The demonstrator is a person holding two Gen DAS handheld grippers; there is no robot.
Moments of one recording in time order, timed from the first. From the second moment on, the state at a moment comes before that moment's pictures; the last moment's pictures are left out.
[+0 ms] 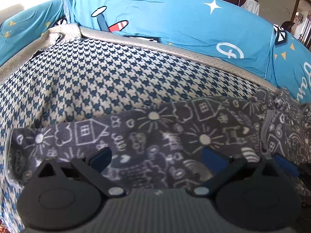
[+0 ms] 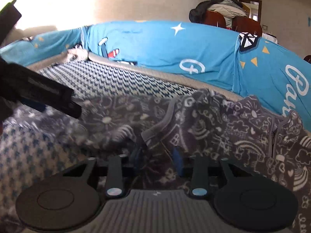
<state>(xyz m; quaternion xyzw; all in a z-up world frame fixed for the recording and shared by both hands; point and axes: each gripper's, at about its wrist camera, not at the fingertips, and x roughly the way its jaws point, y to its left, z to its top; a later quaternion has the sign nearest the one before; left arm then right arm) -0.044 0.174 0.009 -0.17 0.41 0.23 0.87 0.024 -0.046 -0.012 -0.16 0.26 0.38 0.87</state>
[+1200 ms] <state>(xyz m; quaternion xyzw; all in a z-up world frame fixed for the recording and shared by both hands) -0.162 0.305 0.015 -0.31 0.36 0.35 0.81 -0.005 -0.106 0.041 0.02 0.36 0.41 0.84</state>
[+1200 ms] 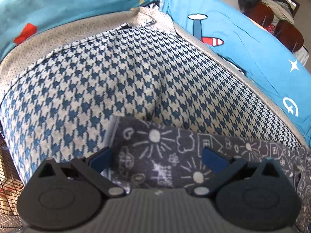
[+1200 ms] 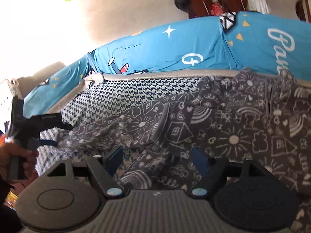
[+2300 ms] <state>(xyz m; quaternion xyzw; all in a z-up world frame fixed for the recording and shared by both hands) -0.086 0.210 0.049 -0.31 0.29 0.10 0.90 0.010 -0.109 0.020 0.06 0.44 0.39 0.81</state>
